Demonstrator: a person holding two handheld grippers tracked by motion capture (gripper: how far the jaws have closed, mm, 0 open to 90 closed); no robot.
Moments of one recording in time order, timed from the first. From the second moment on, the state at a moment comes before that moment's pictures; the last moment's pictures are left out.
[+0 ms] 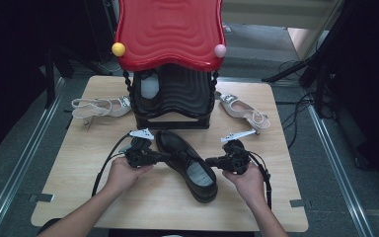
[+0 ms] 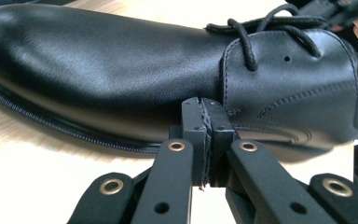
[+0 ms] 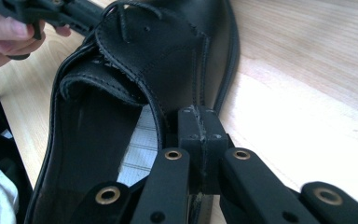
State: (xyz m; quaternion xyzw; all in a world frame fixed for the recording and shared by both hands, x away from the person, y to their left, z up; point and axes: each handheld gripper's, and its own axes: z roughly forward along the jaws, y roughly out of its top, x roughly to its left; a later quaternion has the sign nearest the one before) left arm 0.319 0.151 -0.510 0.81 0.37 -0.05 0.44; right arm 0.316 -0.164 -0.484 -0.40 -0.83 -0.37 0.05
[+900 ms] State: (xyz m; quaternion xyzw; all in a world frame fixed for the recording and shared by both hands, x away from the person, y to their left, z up) left arm 0.338 0.133 -0.510 0.82 0.36 -0.05 0.44; right arm 0.294 -0.160 -0.485 -0.42 -0.83 -0.37 0.06
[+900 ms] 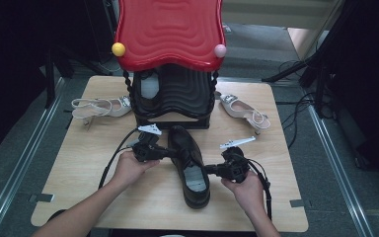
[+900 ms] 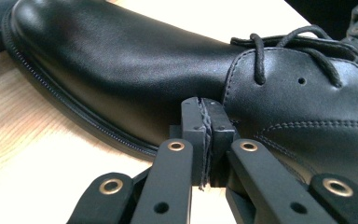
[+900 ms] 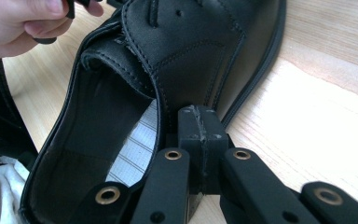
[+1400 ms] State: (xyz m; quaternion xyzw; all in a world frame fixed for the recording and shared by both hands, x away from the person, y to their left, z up) left arm 0.346 0.142 -0.493 0.82 0.36 -0.06 0.44; right arm 0.293 -0.167 -0.476 -0.43 -0.81 -0.38 0.07
